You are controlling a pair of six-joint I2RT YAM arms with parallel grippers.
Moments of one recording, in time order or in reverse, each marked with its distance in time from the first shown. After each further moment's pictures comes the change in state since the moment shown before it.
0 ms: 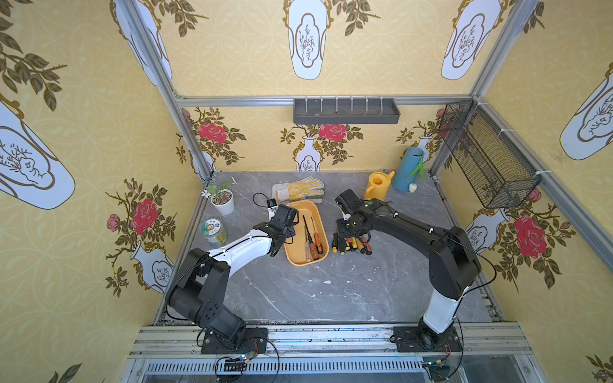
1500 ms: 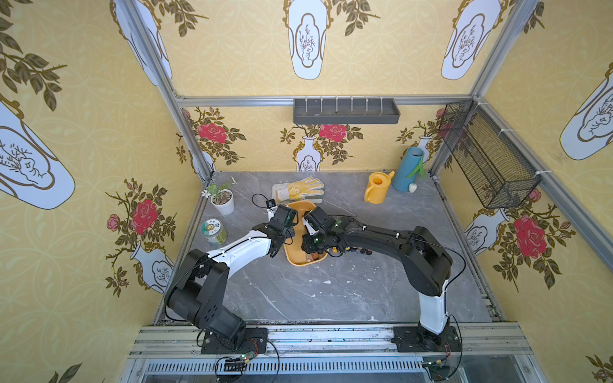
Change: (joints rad) left arm 0.000 -0.013 -0.013 0.005 0.001 -0.006; right arm 0.234 0.175 0.022 0.314 -0.238 0.123
